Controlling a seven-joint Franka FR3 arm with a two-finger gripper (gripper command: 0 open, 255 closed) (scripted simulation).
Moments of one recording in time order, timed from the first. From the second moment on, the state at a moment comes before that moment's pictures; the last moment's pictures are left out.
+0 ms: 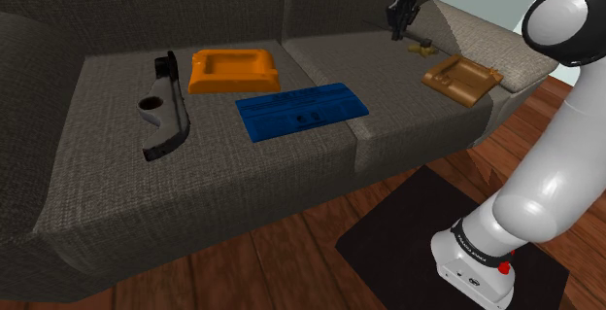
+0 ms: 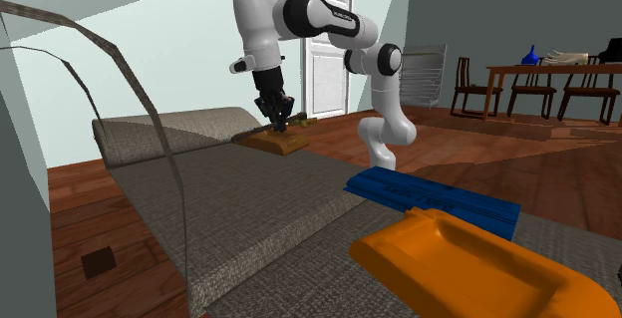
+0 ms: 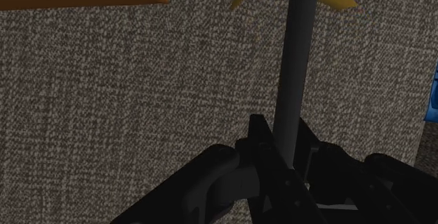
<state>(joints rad) -0.13 0.22 -0.23 -1.35 0.04 1.34 -0.22</state>
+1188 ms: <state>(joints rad) -0.31 -0.02 -0.40 -1.66 -0.10 1.42 -0.58</state>
